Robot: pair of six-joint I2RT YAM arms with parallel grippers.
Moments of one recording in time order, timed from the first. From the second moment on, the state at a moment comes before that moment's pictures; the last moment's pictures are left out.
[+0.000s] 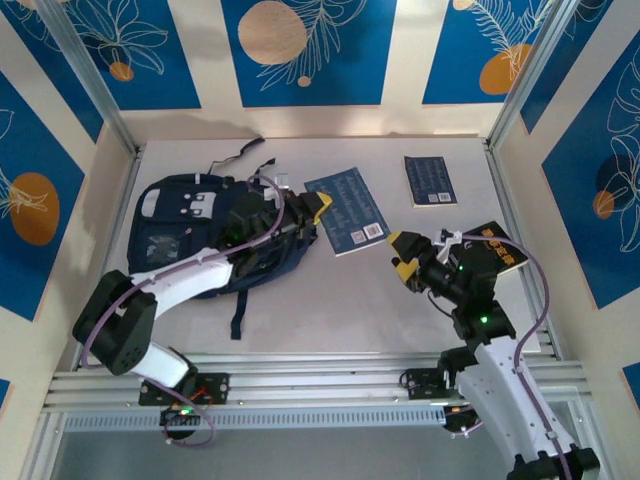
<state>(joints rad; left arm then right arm) -0.63 1.49 0.86 0.59 0.39 -1.51 0.22 0.53 0.39 -0.09 -0.54 1.29</state>
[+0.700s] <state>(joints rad) -0.65 1.49 0.84 0.58 0.30 -1.57 0.56 0.86 0.44 0.29 -0.20 1.37</state>
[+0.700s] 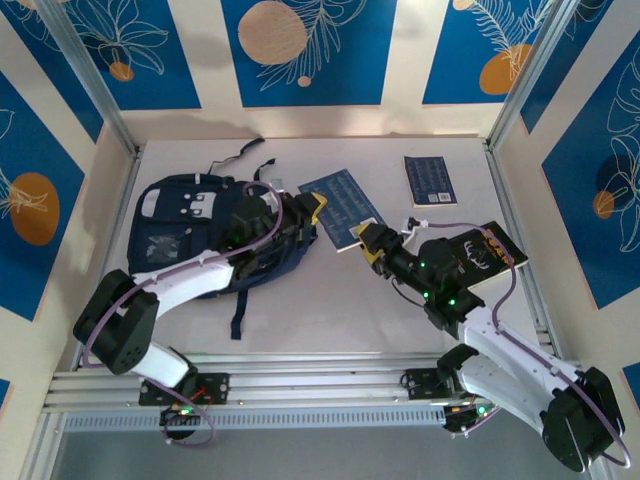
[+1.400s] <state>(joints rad) -0.64 1.41 0.88 0.10 0.27 -1.26 0.52 0.69 0.46 0.00 -0.09 1.29</state>
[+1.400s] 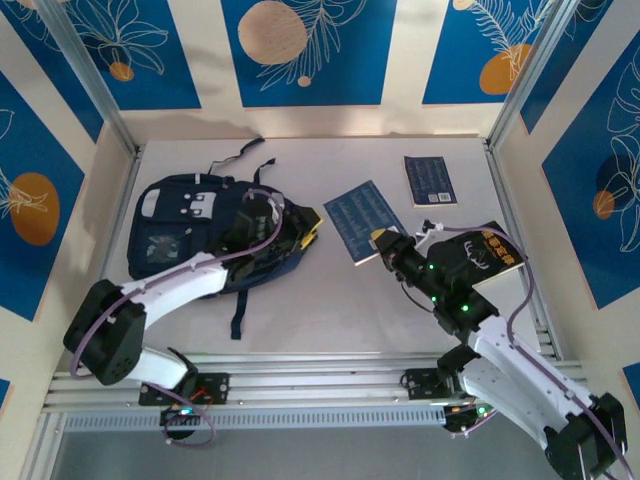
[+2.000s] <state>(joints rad) -0.30 1.51 1.16 -0.57 0.19 -0.56 0.38 0.47 0.46 -0.34 -0.28 1.06</state>
